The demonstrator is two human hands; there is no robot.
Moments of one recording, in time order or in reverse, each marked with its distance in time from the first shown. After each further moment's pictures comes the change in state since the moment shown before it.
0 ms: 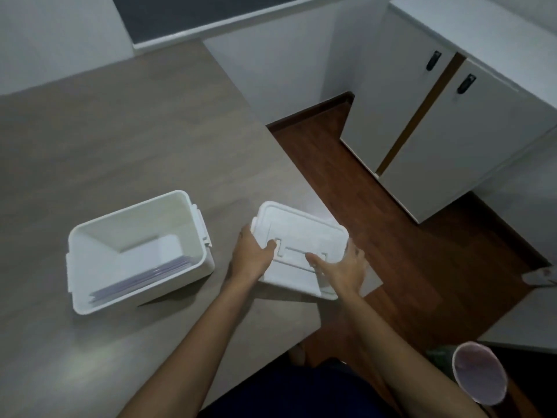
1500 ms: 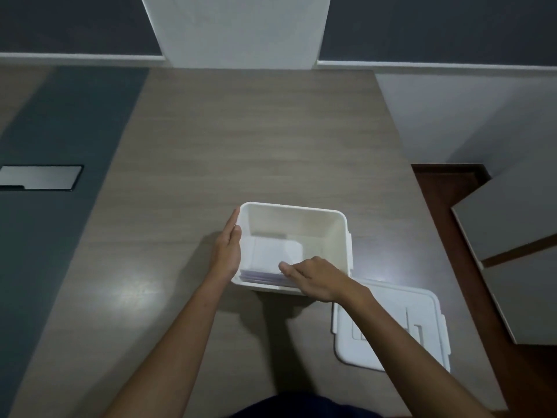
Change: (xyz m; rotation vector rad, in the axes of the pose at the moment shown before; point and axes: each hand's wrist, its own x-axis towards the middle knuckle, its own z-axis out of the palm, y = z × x) left_hand 0.025 -0.202 -0.249 -0.529 0.454 0.016; right_hand -0.163 -0.272 0.091 -0.488 -0.945 -1.047
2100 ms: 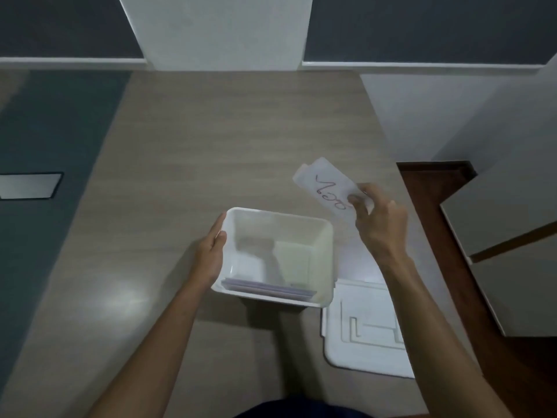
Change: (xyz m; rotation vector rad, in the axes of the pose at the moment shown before) left_hand 0.003 0.006 -0.002 -0.011 -0.085 -0.009; right_hand -0.014 0.061 -0.104 -0.090 1.129 0.032
